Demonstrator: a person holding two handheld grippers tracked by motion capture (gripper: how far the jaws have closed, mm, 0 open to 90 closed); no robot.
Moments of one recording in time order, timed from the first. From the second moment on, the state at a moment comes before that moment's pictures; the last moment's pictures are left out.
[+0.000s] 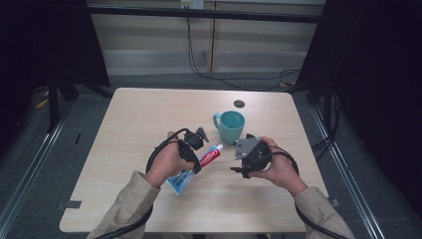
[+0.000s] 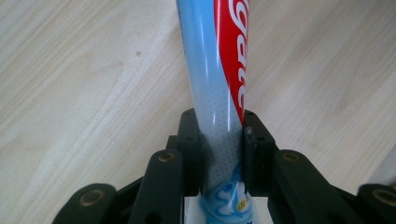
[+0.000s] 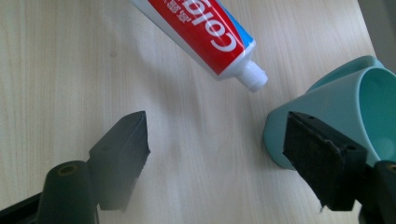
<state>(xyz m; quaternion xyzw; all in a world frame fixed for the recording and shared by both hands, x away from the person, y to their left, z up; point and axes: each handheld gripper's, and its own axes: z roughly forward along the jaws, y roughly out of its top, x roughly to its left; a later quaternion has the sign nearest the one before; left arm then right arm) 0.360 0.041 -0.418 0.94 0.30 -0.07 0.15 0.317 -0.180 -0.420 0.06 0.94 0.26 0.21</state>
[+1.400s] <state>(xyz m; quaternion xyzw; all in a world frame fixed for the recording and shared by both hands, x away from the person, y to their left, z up) 0.356 0.017 -0.420 0.95 0.26 -0.10 0.16 0.325 -0.149 -0.432 -0.03 0.95 0.23 0.22</state>
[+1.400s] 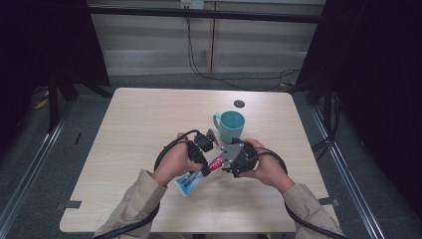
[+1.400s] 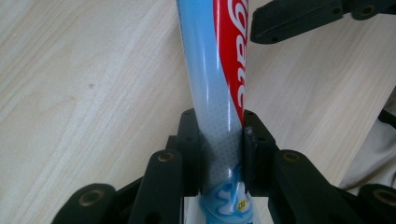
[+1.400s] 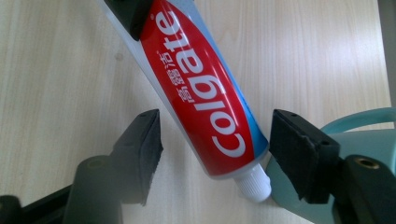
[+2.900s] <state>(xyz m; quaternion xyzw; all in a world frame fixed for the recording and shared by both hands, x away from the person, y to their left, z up) 0.355 0.025 -0.422 0.96 0.19 -0.07 0.21 0.314 -0.139 -0.426 -0.07 0.97 0.15 0.20</state>
